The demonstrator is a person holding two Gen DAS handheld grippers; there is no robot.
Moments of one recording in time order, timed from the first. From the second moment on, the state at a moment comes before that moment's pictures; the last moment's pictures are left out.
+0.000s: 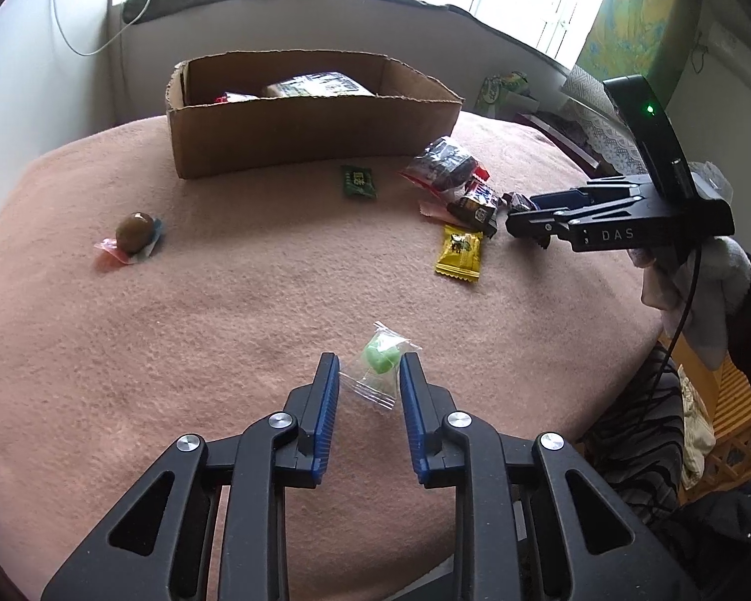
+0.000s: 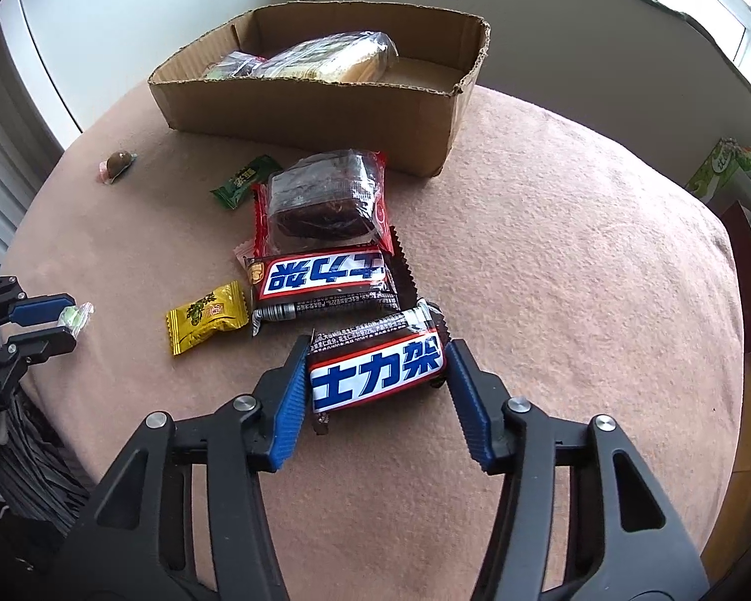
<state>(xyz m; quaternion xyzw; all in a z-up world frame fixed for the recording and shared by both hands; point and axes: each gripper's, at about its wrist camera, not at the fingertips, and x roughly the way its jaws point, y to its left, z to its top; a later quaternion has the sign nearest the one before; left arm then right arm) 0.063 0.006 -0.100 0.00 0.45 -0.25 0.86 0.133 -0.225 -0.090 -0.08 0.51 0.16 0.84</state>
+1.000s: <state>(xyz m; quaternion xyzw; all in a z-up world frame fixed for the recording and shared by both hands) 0.164 0.013 -0.032 -0.05 0.35 -0.15 0.92 0.155 -0.215 -0.013 -0.04 0.41 0.14 0.90</state>
